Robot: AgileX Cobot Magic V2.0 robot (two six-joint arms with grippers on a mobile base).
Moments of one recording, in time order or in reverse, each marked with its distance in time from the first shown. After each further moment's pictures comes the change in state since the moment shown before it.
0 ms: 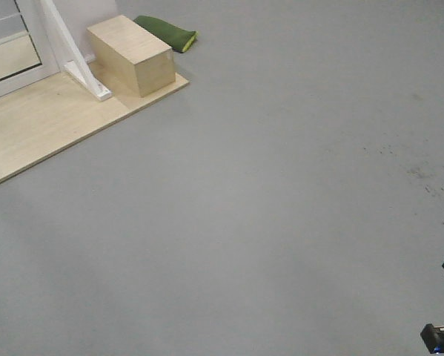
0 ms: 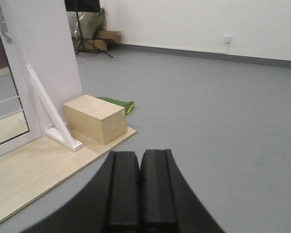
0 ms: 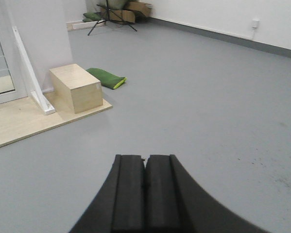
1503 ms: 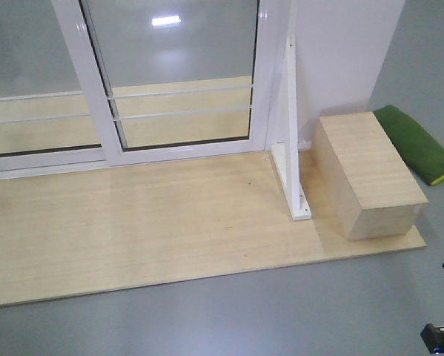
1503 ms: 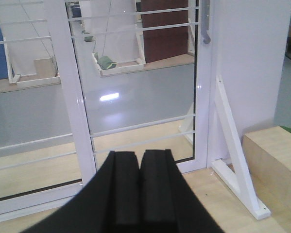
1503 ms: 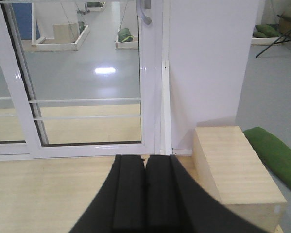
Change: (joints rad) left arm 0.000 0.000 0.000 0.000 0.000 0.000; right arm 0.000 0.000 0.000 0.000 0.000 0.000
